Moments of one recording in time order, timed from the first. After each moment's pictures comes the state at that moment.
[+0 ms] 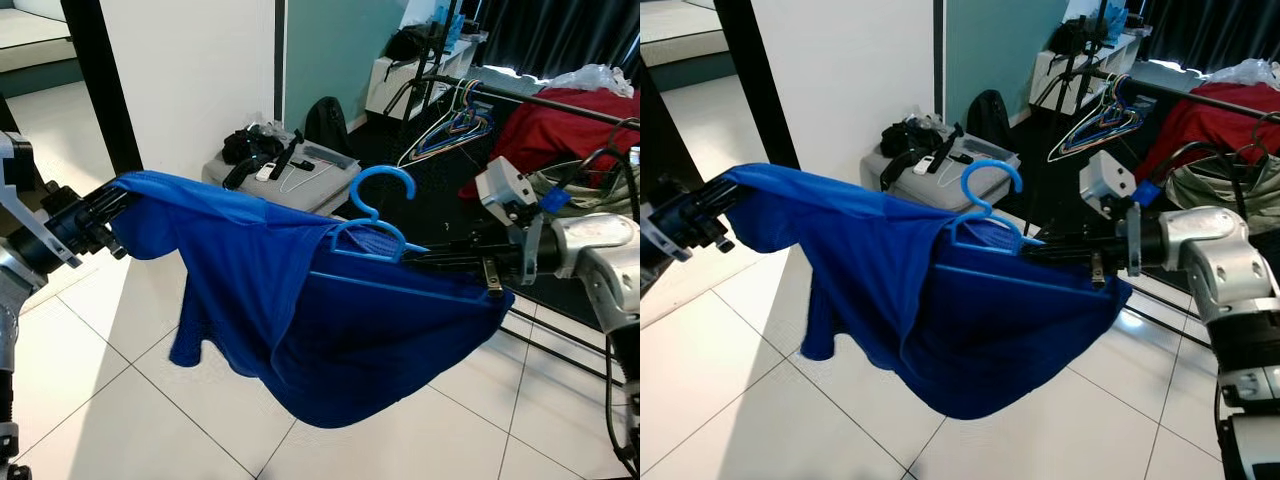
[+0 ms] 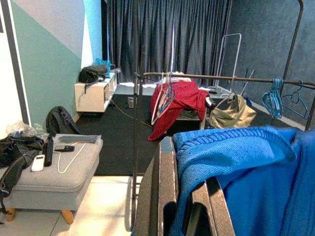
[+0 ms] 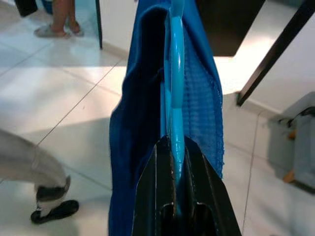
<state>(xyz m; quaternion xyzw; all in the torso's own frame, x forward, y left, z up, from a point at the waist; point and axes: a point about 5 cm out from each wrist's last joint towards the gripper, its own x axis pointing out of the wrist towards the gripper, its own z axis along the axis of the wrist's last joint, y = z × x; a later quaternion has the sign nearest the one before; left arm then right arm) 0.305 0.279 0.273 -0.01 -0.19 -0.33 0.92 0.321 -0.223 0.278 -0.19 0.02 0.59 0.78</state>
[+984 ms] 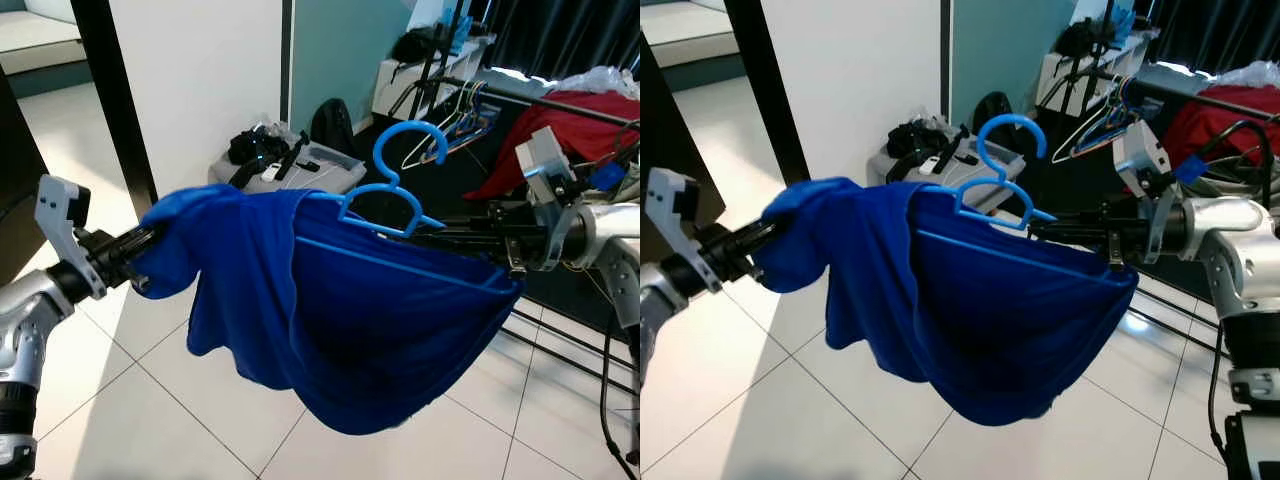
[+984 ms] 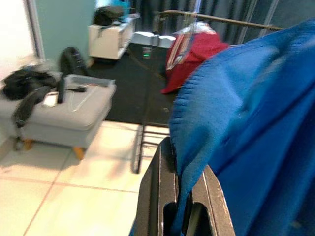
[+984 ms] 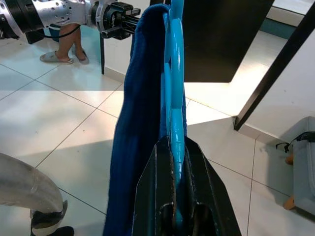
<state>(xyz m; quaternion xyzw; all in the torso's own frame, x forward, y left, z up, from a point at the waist) 0.317 0.269 0.217 -0.02 -0.08 -0.32 0.94 0.316 -0.226 0.294 -0.16 -0.02 0.60 0.79</state>
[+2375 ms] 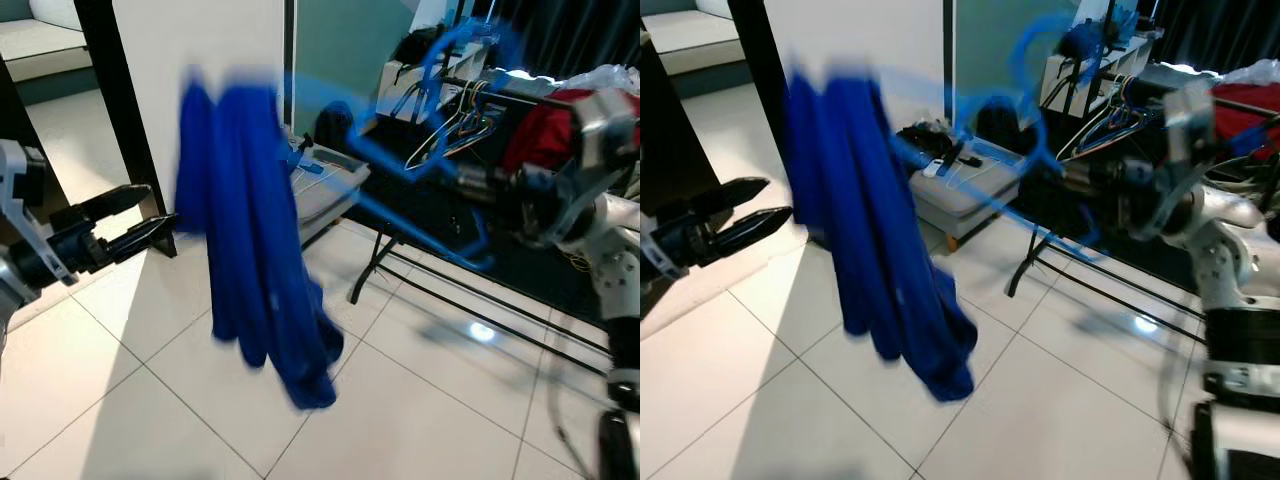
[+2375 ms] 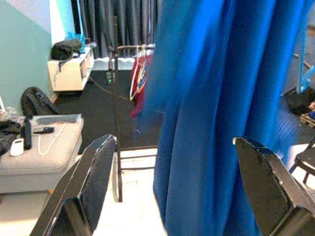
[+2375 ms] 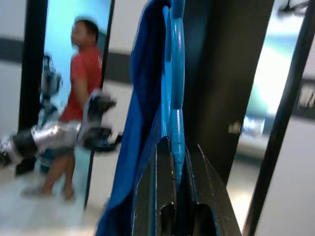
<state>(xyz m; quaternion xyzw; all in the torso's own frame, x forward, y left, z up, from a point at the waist) 0.298 0.273 0.266 0.00 -0.13 -0.41 0.90 0.318 -0.208 0.329 0.03 -0.27 0.57 0.77</state>
